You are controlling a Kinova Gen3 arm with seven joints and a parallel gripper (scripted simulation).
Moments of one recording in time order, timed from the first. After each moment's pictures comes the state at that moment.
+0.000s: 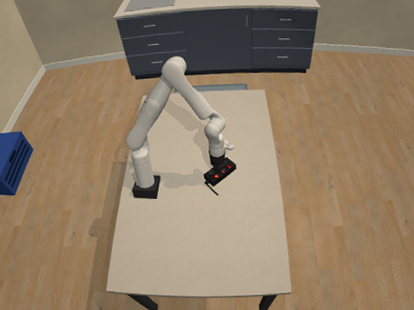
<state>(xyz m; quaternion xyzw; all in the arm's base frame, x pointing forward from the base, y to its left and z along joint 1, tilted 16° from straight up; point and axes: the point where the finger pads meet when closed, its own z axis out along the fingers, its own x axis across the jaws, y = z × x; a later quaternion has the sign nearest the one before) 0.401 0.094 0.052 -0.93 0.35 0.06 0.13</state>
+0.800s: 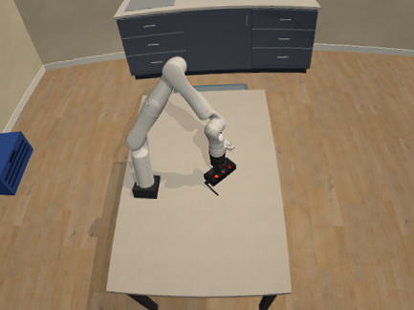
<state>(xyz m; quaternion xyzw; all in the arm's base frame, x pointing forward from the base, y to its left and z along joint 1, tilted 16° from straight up) 0.402 0.095 0.050 -0.93 0.35 0.06 0.13</state>
